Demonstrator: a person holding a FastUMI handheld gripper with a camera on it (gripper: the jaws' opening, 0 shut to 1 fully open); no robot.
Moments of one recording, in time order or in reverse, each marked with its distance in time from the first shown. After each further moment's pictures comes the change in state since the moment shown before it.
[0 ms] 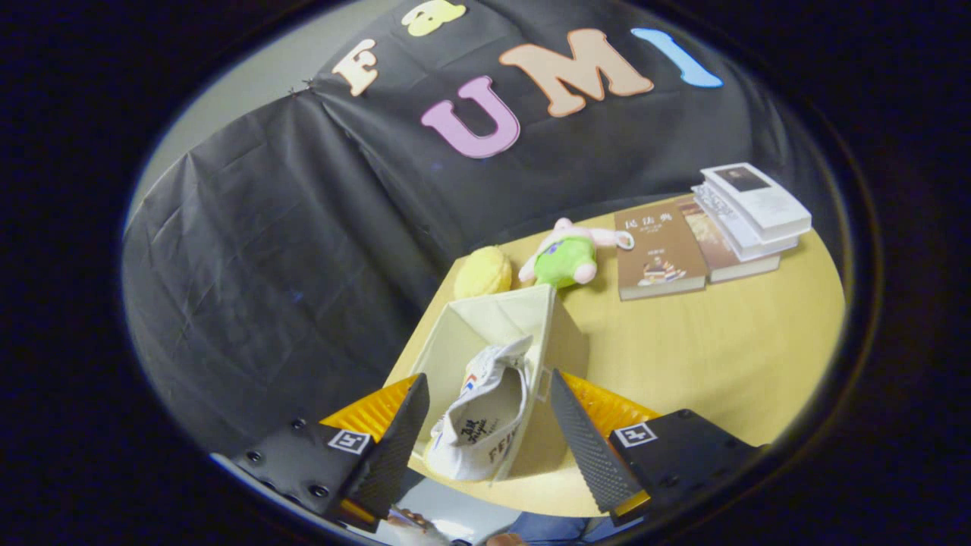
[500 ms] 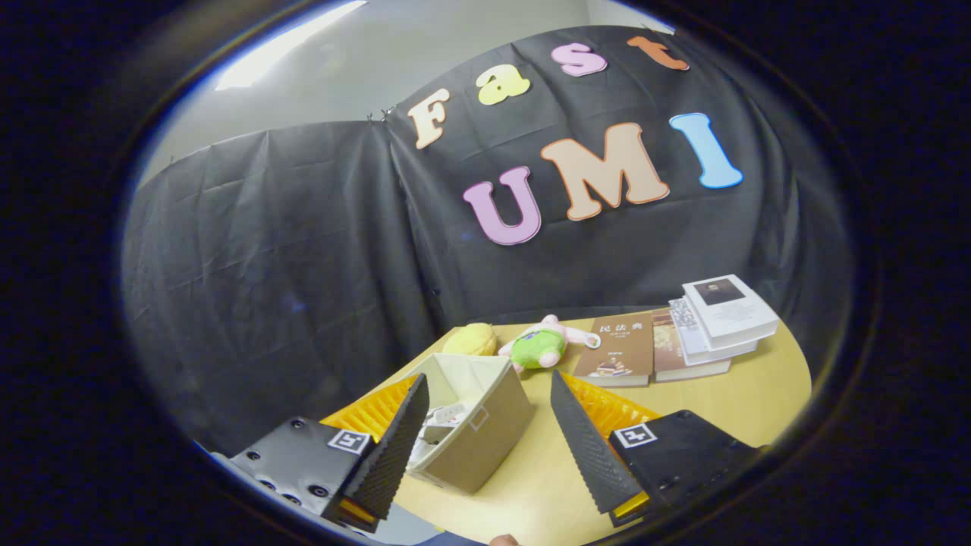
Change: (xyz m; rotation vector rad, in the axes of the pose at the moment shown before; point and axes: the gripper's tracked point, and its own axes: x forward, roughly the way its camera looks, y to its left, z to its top) arm -0.088 -0.050 0.036 -0.227 -0.363 0.038
